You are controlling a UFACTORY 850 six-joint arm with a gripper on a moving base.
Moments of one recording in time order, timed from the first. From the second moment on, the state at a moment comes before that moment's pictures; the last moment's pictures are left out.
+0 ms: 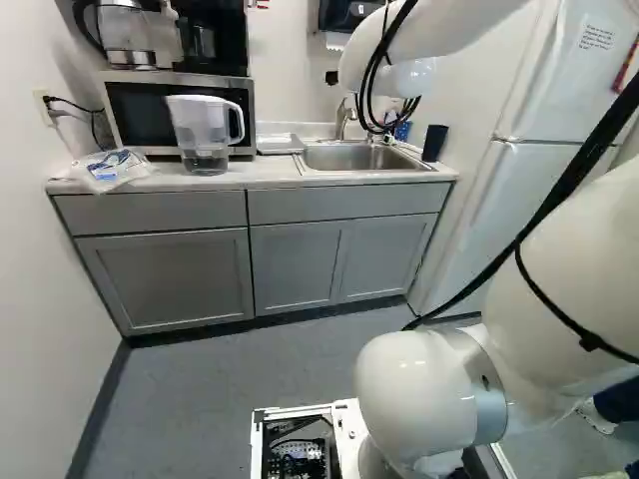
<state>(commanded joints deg) -1.4 10.3 -53.1 0.0 22.8 0.0</state>
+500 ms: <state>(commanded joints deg) -1.4 10.3 -53.1 0.0 22.8 0.0</state>
